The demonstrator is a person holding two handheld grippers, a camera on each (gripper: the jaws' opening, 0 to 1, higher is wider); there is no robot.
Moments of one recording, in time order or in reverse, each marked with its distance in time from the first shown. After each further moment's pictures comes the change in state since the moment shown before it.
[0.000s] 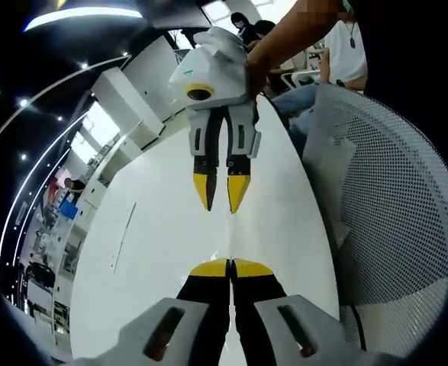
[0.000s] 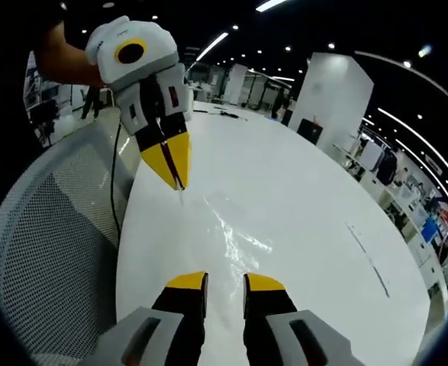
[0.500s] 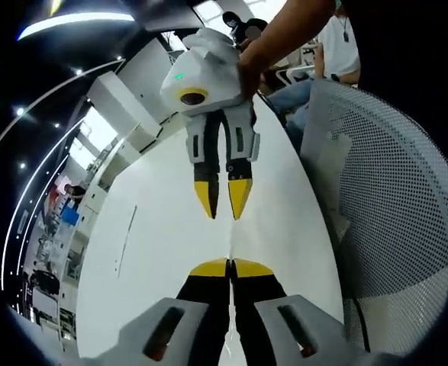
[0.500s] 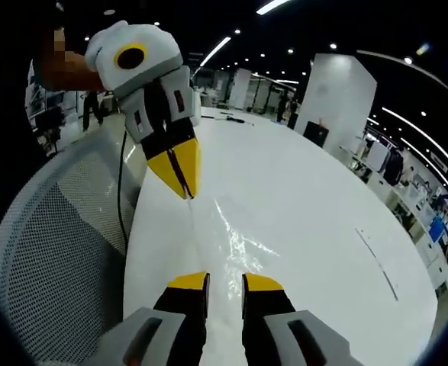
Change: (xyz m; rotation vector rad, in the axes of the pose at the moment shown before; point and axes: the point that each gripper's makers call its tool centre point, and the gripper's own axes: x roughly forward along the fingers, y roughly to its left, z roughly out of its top) left arm -0.003 0.001 -0.001 0.041 0.004 -0.001; right arm 0.000 0.003 0.009 0.012 -0.028 0.034
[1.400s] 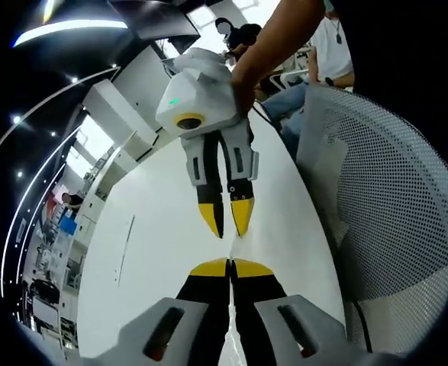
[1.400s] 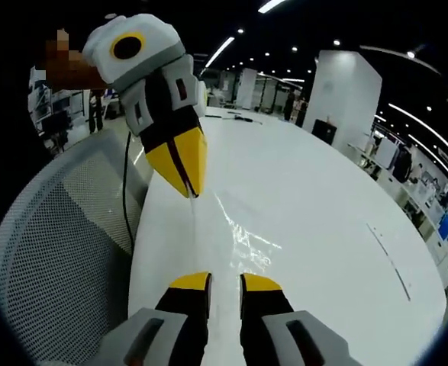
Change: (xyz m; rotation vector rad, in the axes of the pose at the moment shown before) left arm 0.002 -0.002 0.009 0.034 -0.031 -0.020; right arm 0.017 0.012 -0.006 0.018 -0.008 0.074
